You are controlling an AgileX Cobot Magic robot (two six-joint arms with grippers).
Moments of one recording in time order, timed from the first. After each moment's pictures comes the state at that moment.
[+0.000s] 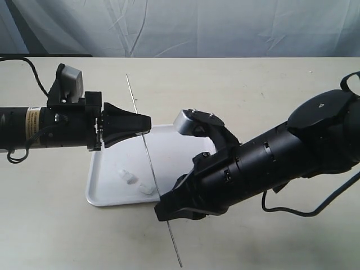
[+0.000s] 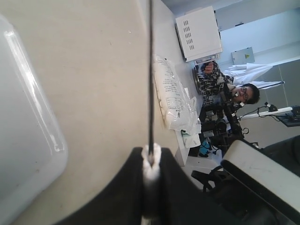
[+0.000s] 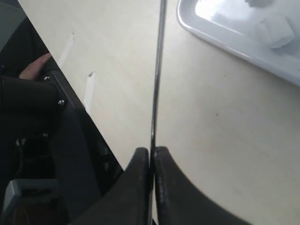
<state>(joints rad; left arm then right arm) -0.14 1.76 -0.65 1.33 -1.23 -1.77 0.69 1.57 -0.70 1.36 0.73 -1.03</state>
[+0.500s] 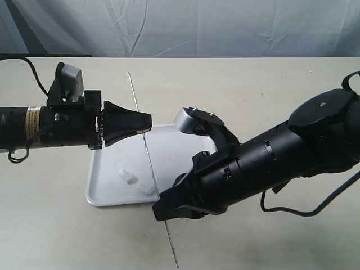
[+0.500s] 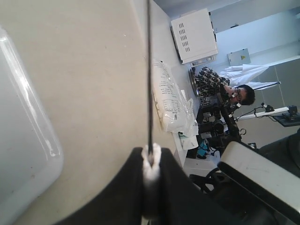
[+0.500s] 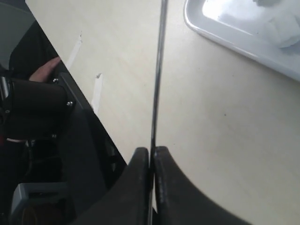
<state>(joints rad) -0.14 1.76 -0.65 1.31 -1.24 -1.75 0.68 1.57 -0.70 1.38 0.75 -1.03</state>
